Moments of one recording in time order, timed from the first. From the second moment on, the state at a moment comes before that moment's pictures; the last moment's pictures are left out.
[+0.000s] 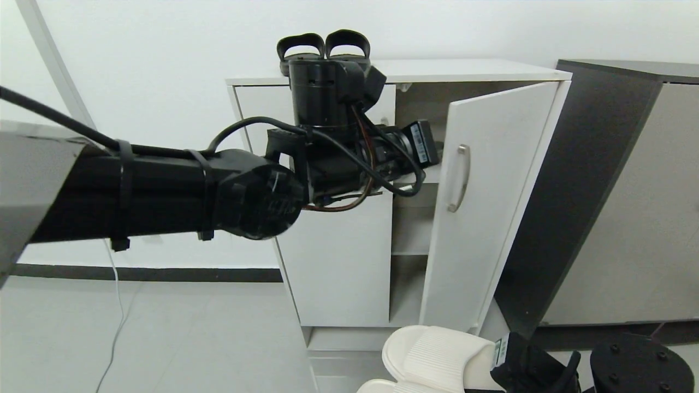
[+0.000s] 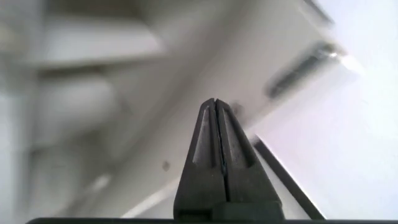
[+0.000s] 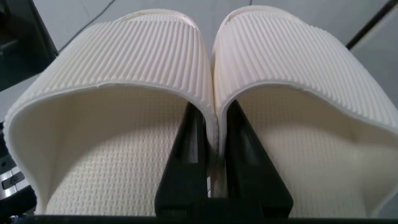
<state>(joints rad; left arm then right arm) -0.73 1.95 -1.55 -0.39 -0.22 -0.50 0.94 1.63 -0.21 -1.01 0.10 -0.02</state>
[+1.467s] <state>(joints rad) -0.40 0.66 -0.68 0.07 -0.18 -0.31 0.89 1.63 -0.21 -1.05 0.09 -0.02</state>
